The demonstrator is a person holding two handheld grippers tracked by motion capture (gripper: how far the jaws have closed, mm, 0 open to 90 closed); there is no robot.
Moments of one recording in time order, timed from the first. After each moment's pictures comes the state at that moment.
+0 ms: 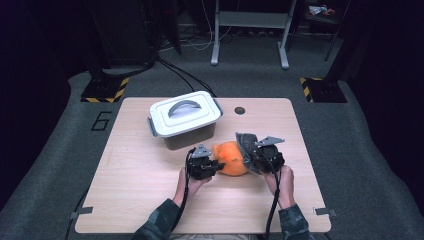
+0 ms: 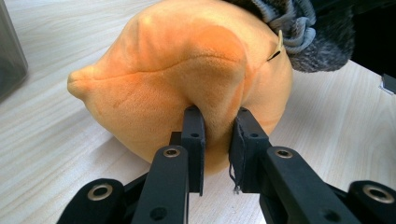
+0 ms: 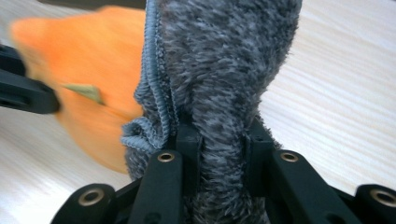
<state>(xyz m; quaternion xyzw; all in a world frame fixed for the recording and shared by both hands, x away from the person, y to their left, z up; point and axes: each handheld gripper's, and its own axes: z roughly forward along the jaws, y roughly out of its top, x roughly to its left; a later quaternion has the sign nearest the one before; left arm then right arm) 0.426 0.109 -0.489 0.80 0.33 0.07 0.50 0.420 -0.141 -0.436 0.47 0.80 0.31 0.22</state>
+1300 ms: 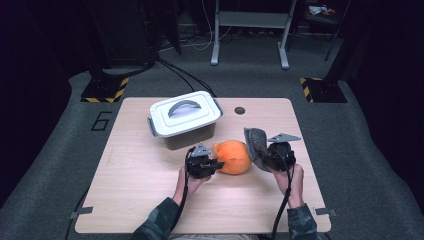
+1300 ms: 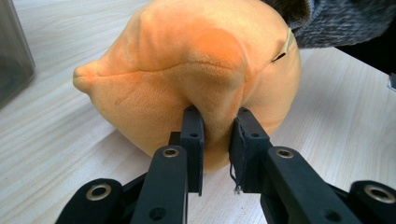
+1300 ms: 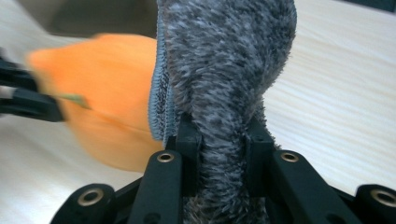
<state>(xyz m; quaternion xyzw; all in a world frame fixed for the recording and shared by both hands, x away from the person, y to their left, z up) 0.430 0.111 -0.490 0.80 0.33 0.07 0.49 0.415 -0.165 -0.416 0.46 0.78 0.35 0.21</state>
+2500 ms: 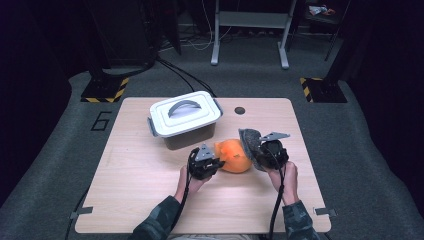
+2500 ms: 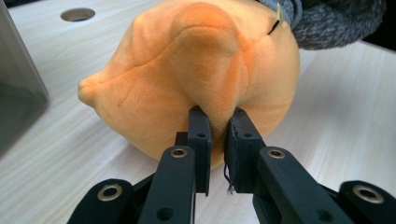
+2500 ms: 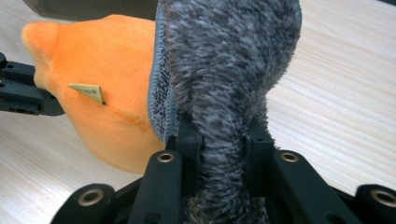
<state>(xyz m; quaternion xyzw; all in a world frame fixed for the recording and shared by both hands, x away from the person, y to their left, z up) 0.427 0.104 -0.485 0.81 0.30 0.12 0.49 0.424 -0.150 -0.420 0.47 0.79 0.32 0.21</state>
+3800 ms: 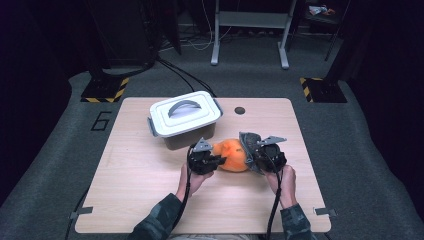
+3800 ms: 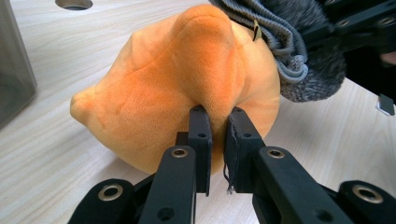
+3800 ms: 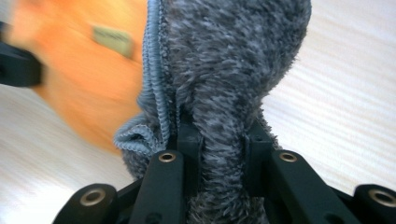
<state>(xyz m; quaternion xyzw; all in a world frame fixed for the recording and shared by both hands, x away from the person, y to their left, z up) 0.432 0.104 -0.473 0.79 0.35 0.07 0.50 0.424 -0.147 -0.440 0.48 0.79 0.30 0.21</state>
